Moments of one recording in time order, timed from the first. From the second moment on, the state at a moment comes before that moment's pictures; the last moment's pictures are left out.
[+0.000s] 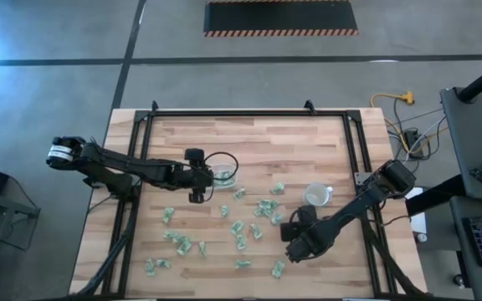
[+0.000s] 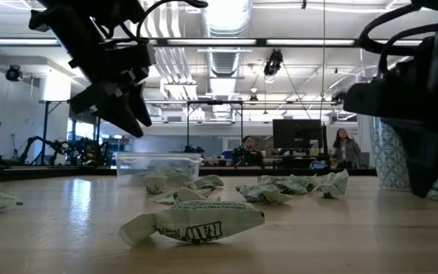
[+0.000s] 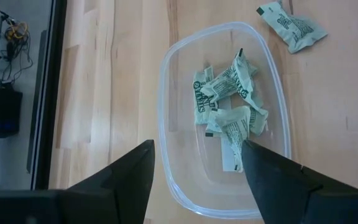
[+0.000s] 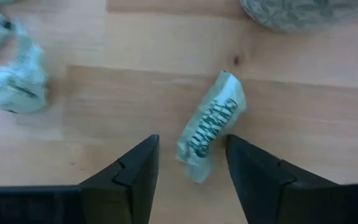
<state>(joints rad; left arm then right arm) -0.08 1.31 0.76 -0.42 -0.49 0.16 0.62 1.87 1.10 -0.91 0.26 2.15</state>
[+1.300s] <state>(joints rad) -0.22 1.05 0.70 -0.46 -0.23 -0.13 0.38 1.87 1.38 -0.63 0.63 0.48</state>
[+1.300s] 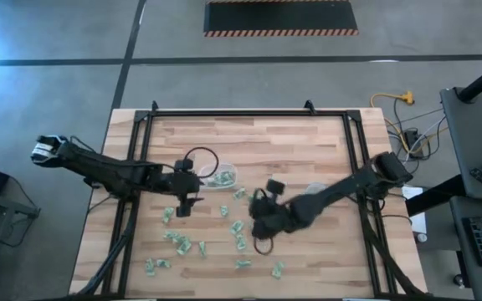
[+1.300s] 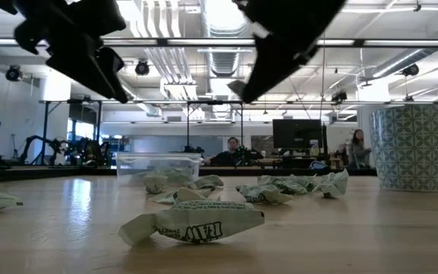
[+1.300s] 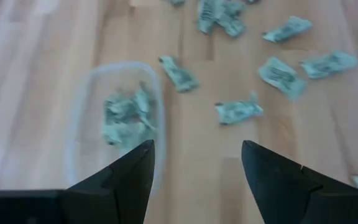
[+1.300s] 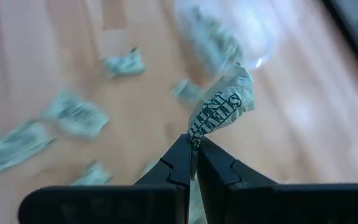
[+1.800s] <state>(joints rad) -0.49 1.19 0.68 -0.39 -0.35 -0.45 0.08 1.87 1.33 -0.21 0.31 -0.31</state>
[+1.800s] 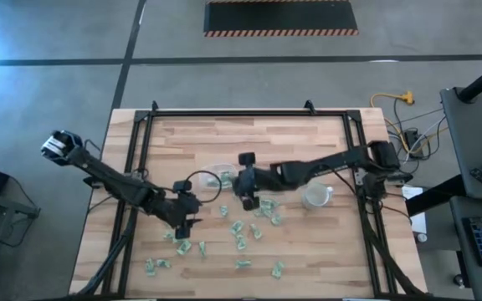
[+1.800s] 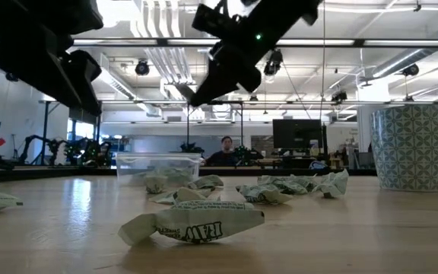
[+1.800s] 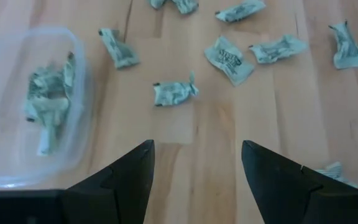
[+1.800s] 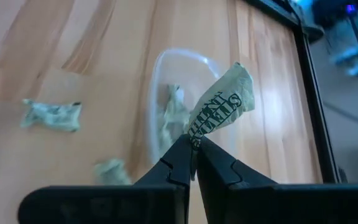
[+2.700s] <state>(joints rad) -0.53 1.29 0.73 -0.46 -0.35 -0.59 -0.10 2.00 1.30 -0.07 0.05 -0.40</state>
